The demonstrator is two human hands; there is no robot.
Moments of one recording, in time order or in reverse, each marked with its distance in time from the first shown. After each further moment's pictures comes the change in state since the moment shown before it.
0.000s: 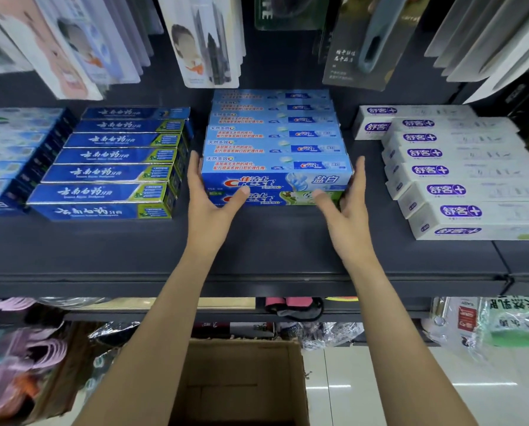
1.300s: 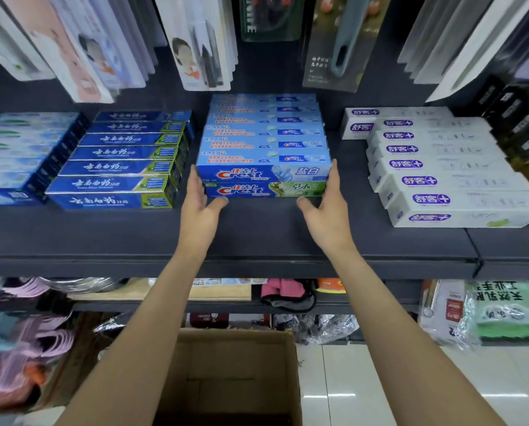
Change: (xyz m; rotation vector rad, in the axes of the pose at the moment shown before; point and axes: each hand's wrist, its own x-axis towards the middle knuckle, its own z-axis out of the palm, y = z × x) left_hand -0.028 0.015 -0.007 -0.045 -0.031 -0.106; right_hand -0.011 -0.005 -0.002 -0.168 -0.027 0.059
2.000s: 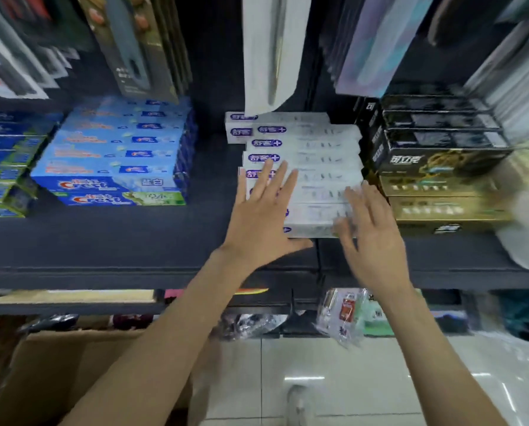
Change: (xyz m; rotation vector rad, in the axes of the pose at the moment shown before) left_hand -0.065 0.063 0.282 1.332 -0.414 0.559; right_hand 0.002 0.086 -0.280 -0.837 0.108 -0.336
